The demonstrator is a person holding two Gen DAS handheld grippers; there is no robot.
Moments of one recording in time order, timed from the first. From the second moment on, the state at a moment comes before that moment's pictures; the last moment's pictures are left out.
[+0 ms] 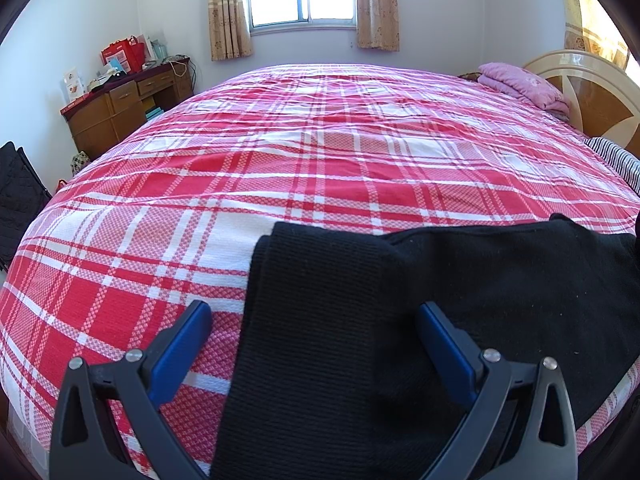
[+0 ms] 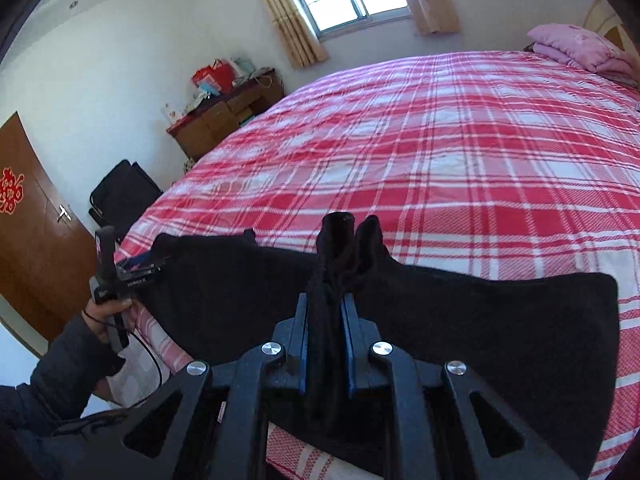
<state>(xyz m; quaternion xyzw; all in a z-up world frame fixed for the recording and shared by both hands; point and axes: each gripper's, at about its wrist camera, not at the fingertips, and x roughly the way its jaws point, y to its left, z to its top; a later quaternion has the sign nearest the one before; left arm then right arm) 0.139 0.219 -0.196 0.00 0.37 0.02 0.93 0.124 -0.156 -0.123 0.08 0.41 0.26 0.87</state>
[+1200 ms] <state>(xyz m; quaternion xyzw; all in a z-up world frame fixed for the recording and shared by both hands) 0.167 -0.064 -0.178 -0.05 0.46 -0.37 0.81 0.084 -0.299 -0.131 0.07 0.44 0.13 0.89</state>
